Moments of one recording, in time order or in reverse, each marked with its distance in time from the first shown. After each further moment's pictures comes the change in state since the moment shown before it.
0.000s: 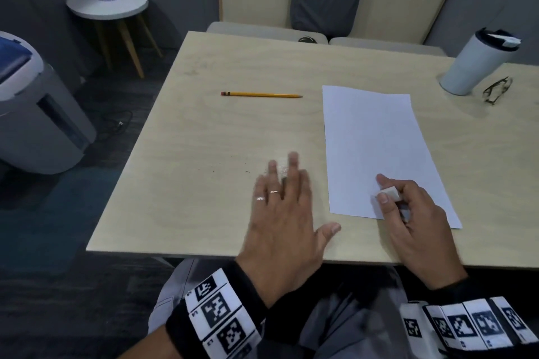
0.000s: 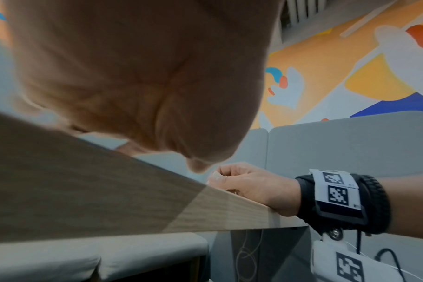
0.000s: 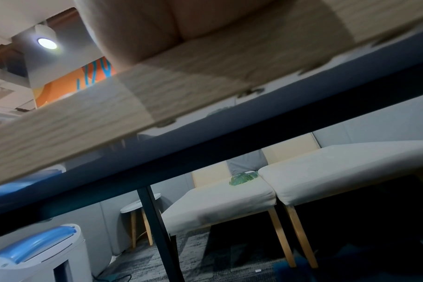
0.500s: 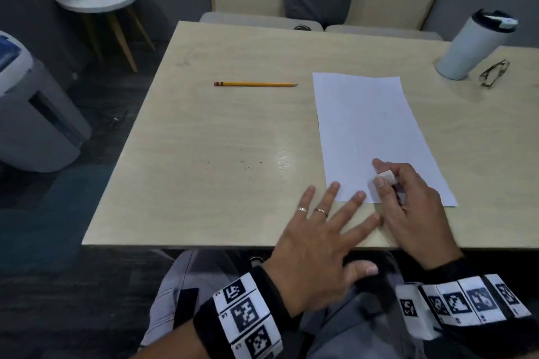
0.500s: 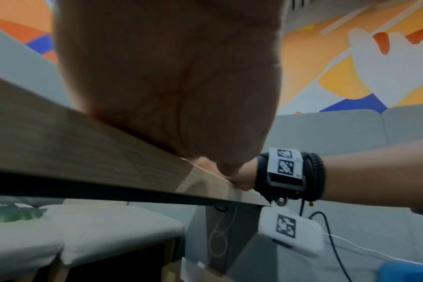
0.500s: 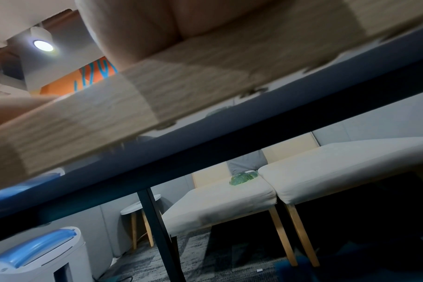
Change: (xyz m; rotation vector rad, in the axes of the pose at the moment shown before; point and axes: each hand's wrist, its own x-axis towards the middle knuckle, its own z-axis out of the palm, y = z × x) left_hand -0.008 0.035 0.021 -0.020 0.020 0.436; right_hand 0.004 0.000 -0.001 -0.022 -0.010 0.007
